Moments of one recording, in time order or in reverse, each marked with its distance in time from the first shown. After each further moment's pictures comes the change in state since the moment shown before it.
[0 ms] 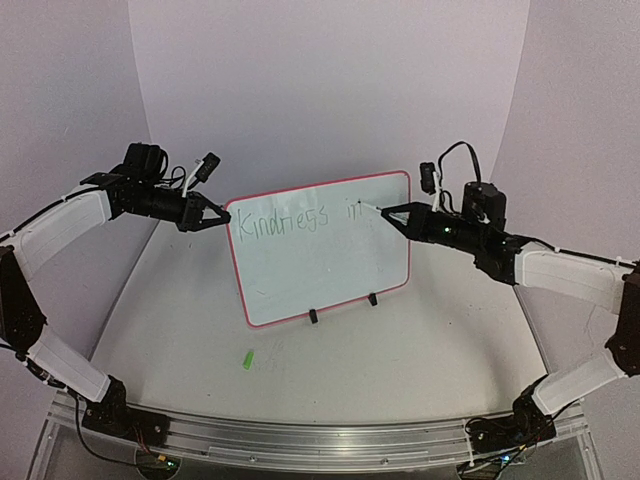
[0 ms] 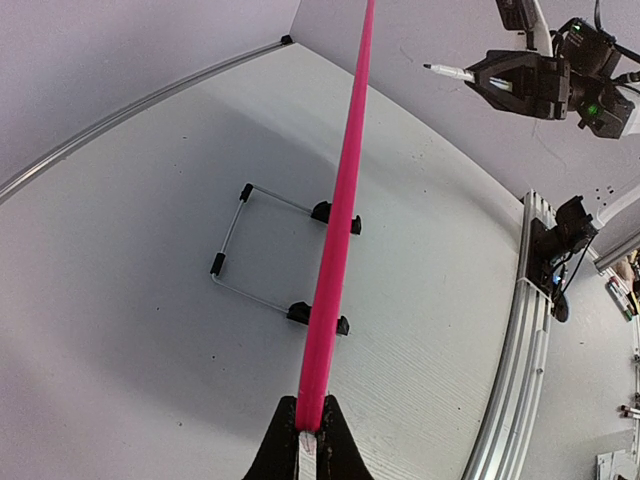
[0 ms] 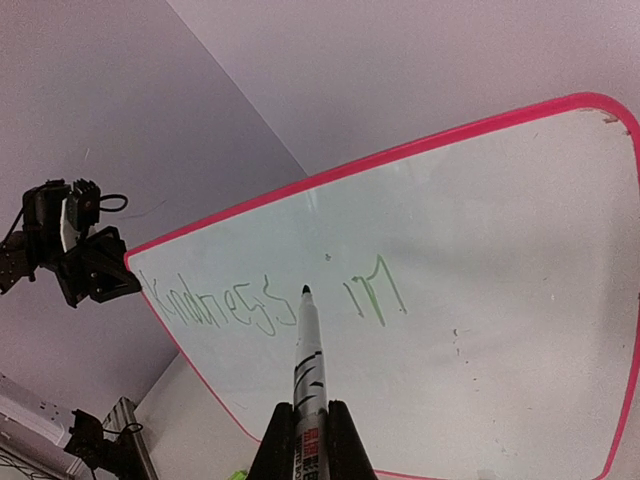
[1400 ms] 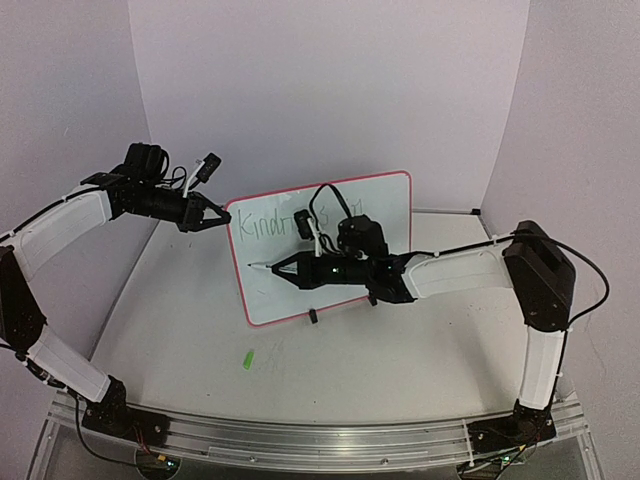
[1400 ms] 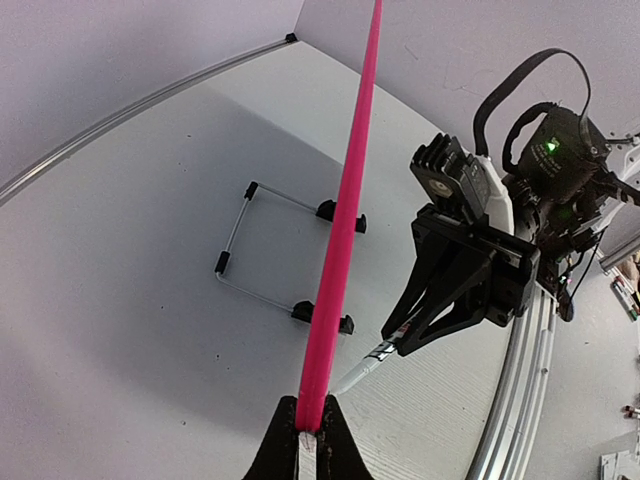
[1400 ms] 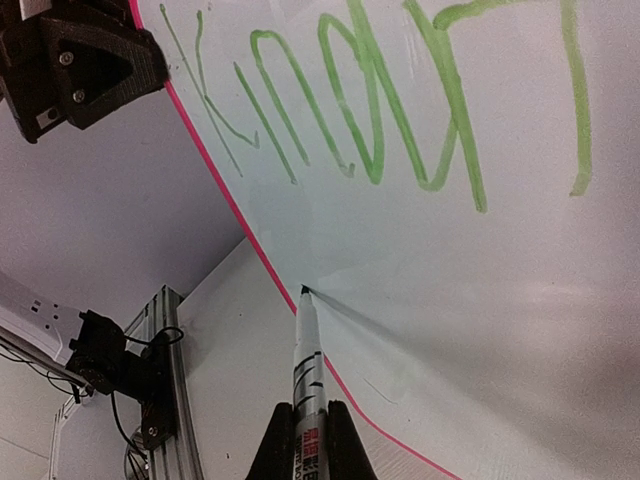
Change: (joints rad) left arm -0.007 0.000 0.000 0.001 -0.017 0.000; right arm 0.391 0.587 0.344 0.124 0.027 0.003
